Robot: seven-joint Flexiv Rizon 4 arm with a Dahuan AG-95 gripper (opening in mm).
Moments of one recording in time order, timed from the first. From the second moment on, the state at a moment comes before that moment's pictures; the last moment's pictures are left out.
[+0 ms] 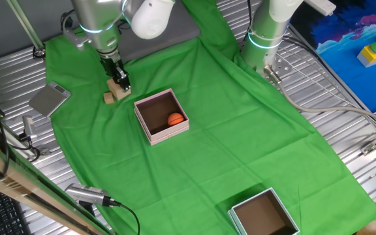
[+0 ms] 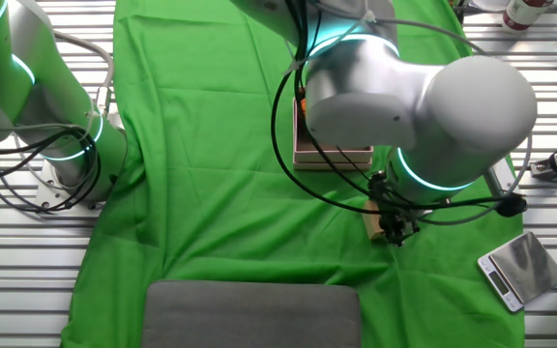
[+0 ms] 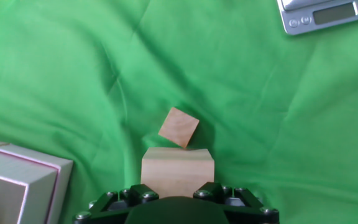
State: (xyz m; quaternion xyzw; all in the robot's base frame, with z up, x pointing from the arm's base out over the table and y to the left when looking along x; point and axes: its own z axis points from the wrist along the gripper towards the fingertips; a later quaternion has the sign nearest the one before) arm 0.546 -0.122 0.044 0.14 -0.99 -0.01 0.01
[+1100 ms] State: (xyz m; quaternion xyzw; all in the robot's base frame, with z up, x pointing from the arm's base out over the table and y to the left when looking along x) arm 0.547 -0.120 0.042 0.15 -0.99 -0.02 0.00
